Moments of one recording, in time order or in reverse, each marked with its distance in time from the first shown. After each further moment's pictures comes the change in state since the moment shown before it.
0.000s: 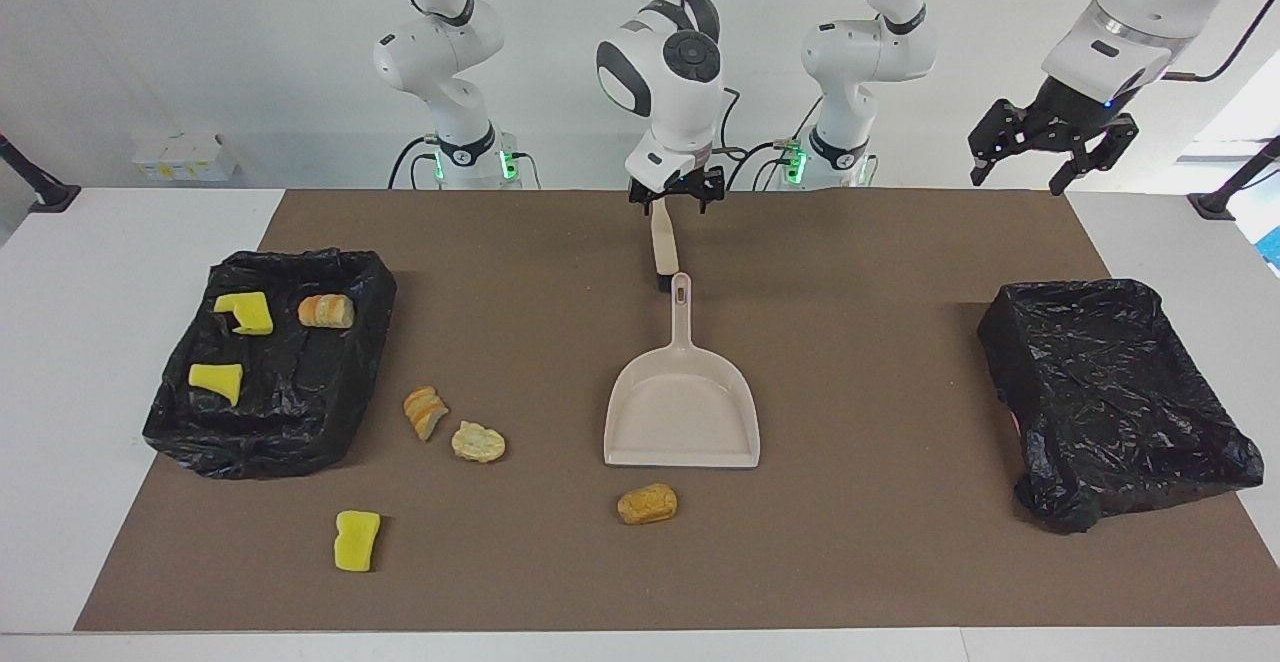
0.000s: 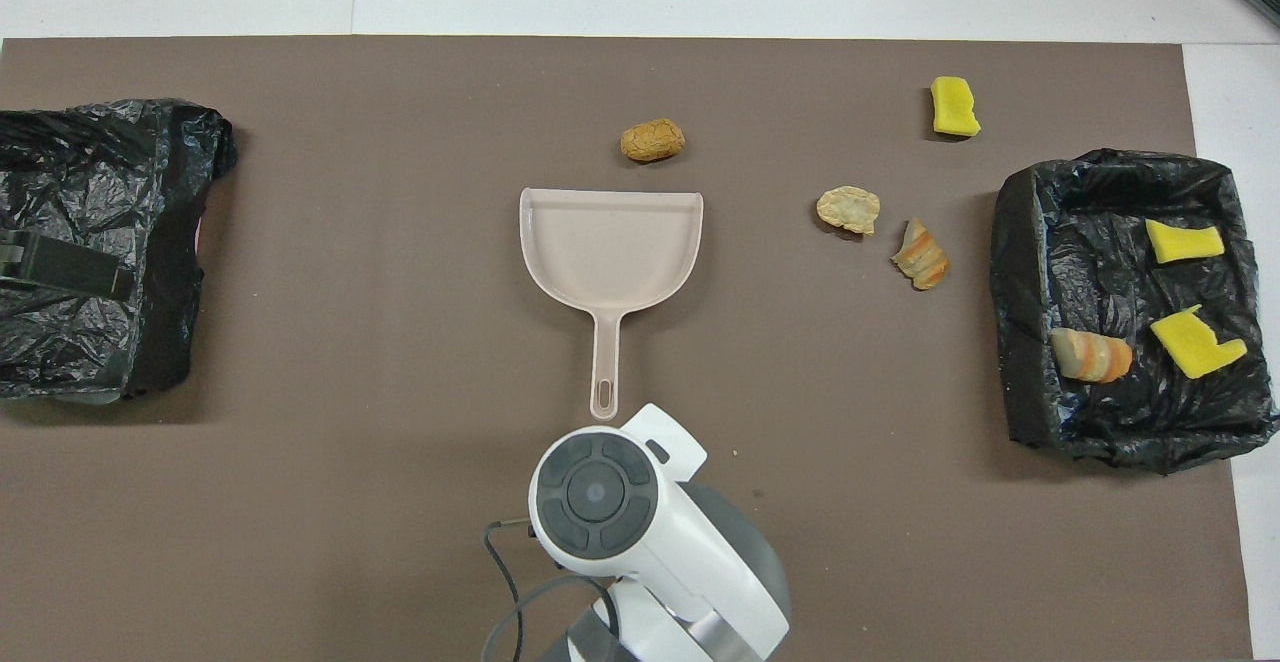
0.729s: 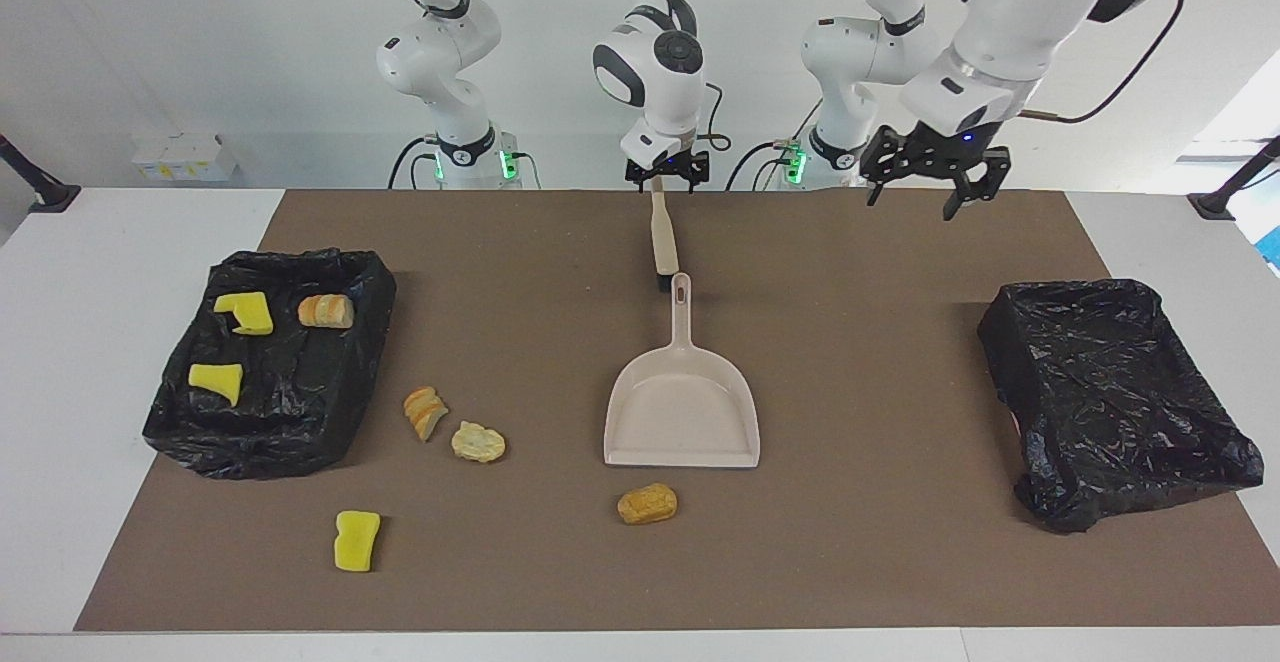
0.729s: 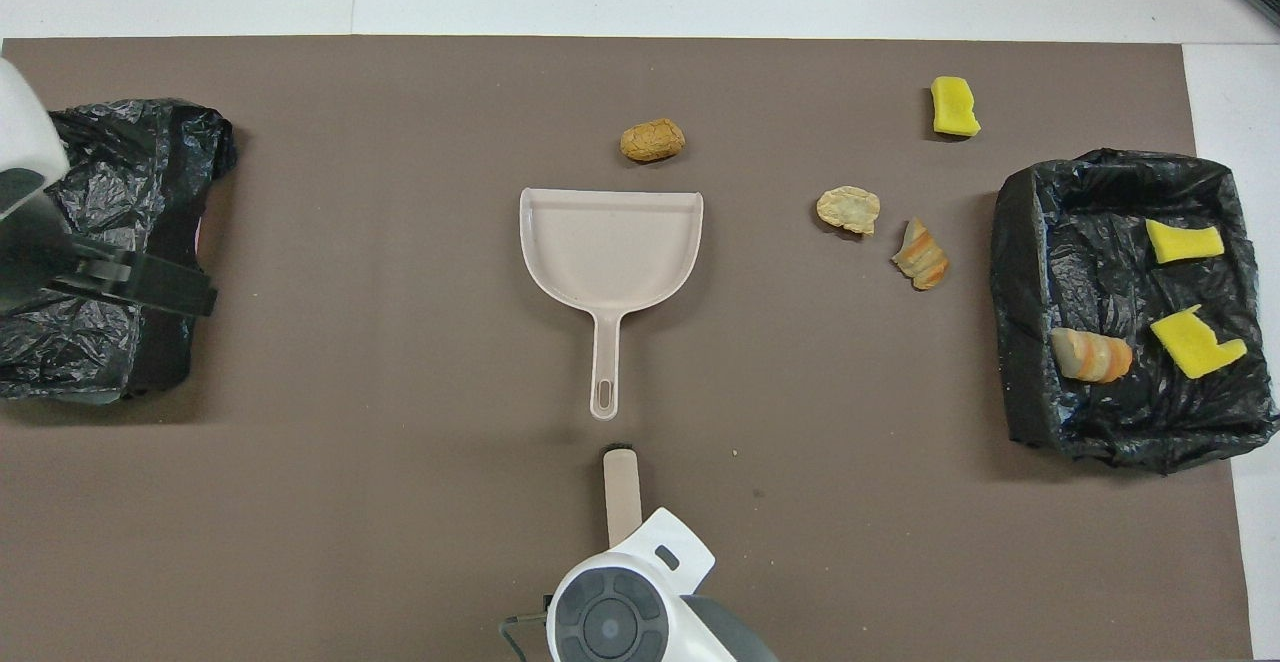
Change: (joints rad) left arm -0.235 -0.002 -0.017 -0.171 0.000 0.157 -0.156; right arm 0.149 -0.098 0.002 -0.318 0.066 0.219 0.134
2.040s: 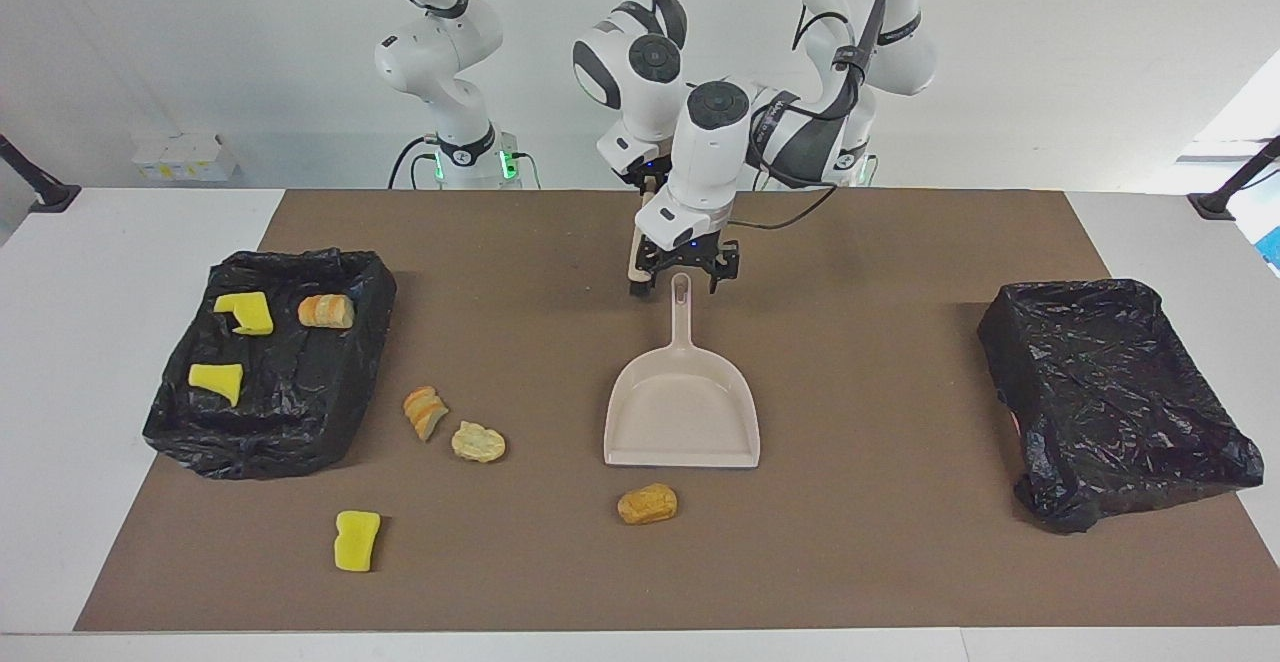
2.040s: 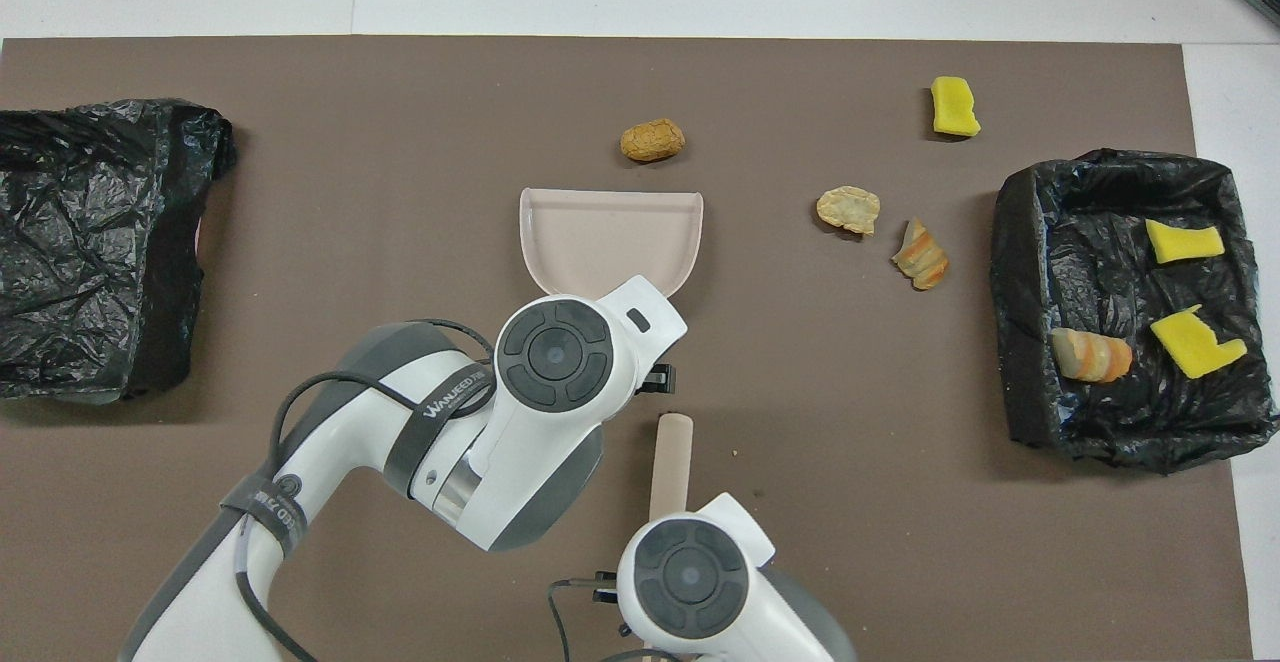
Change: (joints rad) left arm -0.391 0.214 0.000 -0.299 0.000 0.577 -0.501; right arm -0.171 -0.094 -0.019 0.057 0.038 -0.219 -0.071
